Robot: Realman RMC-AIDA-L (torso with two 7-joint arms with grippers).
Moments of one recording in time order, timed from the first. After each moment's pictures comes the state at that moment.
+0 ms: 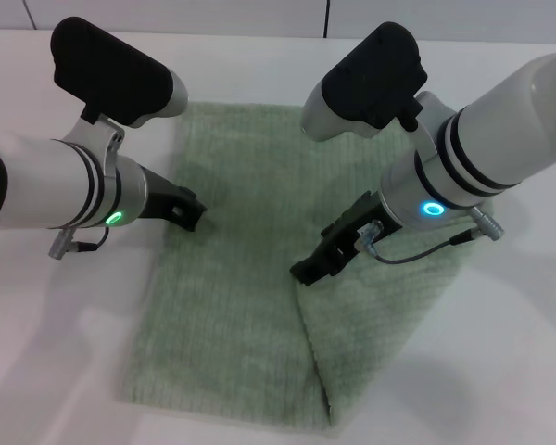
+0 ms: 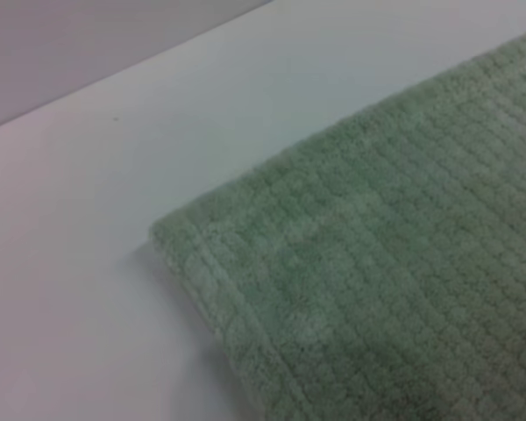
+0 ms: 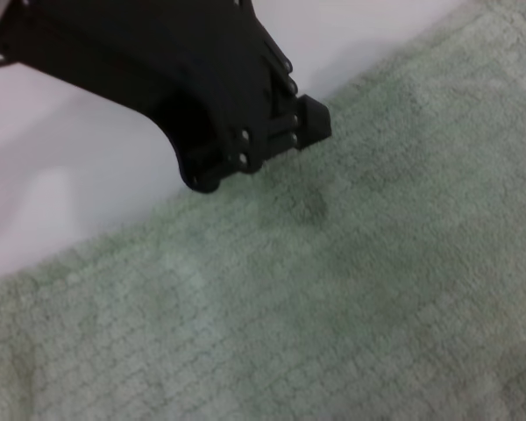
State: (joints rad) left arm -0.33 -2.07 -1.32 -1.44 2.82 -0.96 0.18; right arm 0.72 2.08 -1.81 -1.20 -2.40 -1.23 2.78
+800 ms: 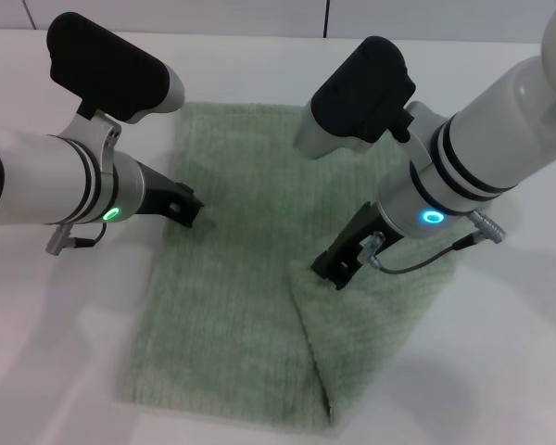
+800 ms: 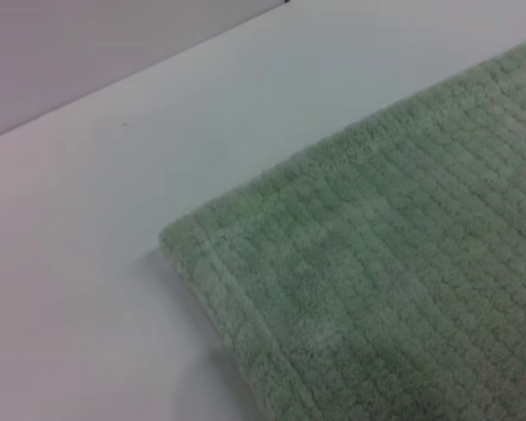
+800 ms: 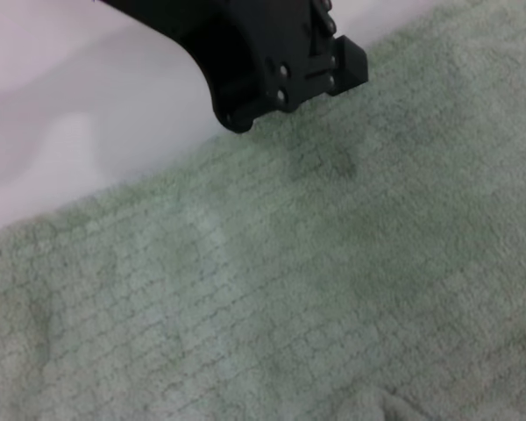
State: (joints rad) left arm -0.33 -2.06 -1.33 -1.44 2.82 -0.96 0.19; right arm 0.75 2.08 -1.83 -1.18 -2.39 -1.27 2.74
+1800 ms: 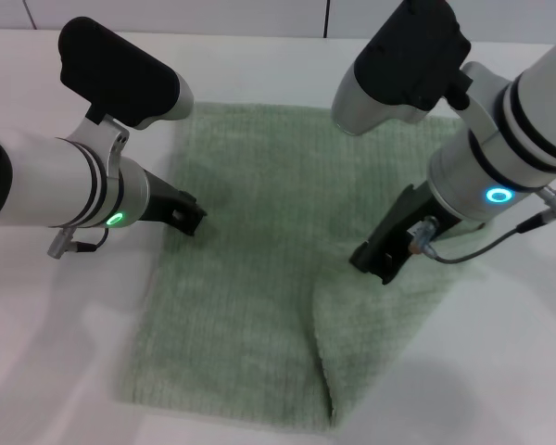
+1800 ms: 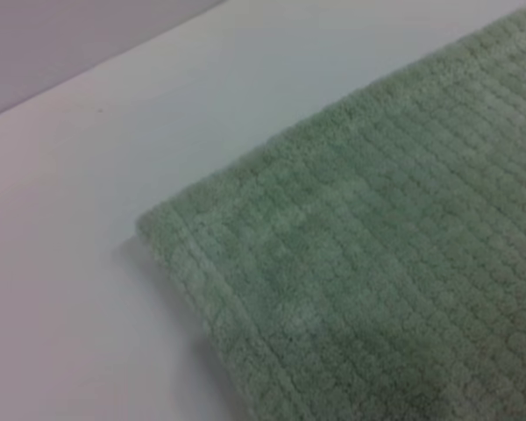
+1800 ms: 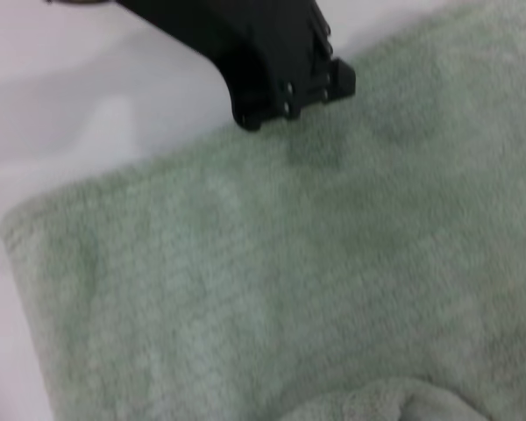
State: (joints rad) left arm -0.35 -2.07 -1.32 -1.44 2.82 -1.00 0.20; right arm 0.69 2.08 -1.71 -1.48 -2.48 -1.58 2.77
